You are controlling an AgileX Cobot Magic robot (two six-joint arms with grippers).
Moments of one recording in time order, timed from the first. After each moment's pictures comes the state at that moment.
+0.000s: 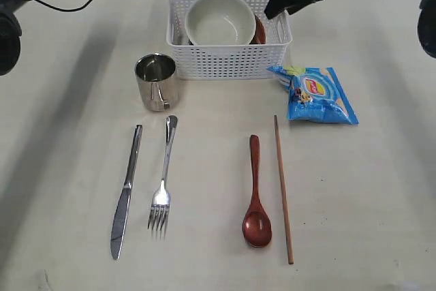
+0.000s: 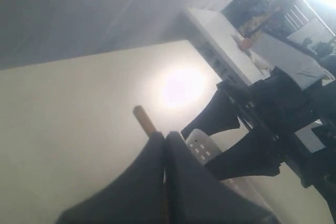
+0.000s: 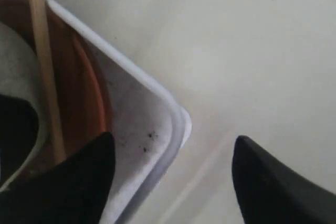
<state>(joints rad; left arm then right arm) 0.00 2.75 -2.43 -1.55 1.09 1.02 0.13 2.58 -2.41 0.47 1.22 -0.60</state>
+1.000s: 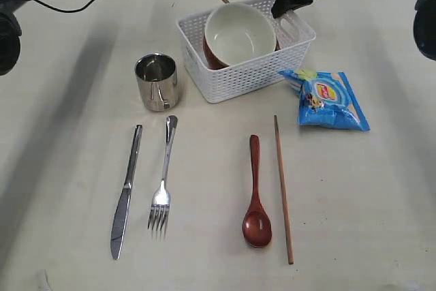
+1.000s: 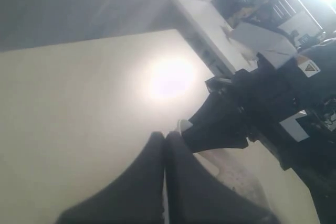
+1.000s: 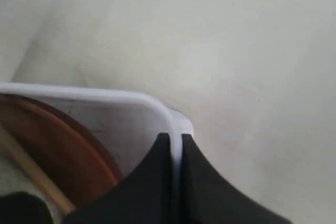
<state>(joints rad) 0.00 2.75 -2.43 -1.54 1.15 1.00 0.15 2.59 -2.41 0.45 1.21 -0.41</state>
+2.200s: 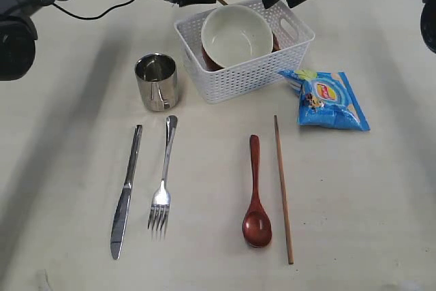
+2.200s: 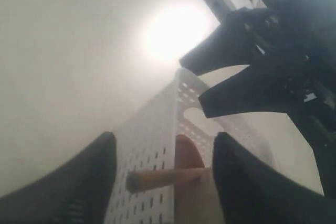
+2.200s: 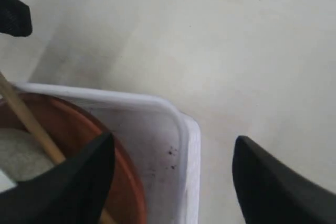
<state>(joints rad) -0.07 2.75 -2.43 -1.38 1.16 0.90 0.15 2.55 -2.41 0.45 1.22 -0.41</state>
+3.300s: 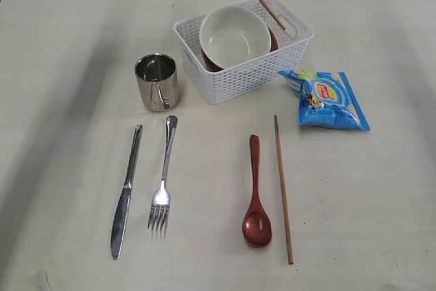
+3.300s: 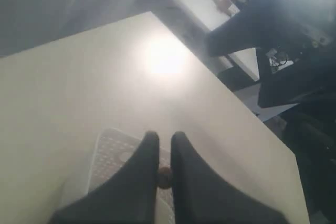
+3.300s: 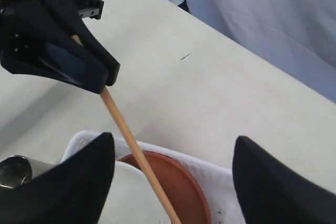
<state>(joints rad) -0.04 2.55 -2.44 -1.35 1.21 0.85 0.15 2.30 -2.41 0.65 1.22 -0.62</state>
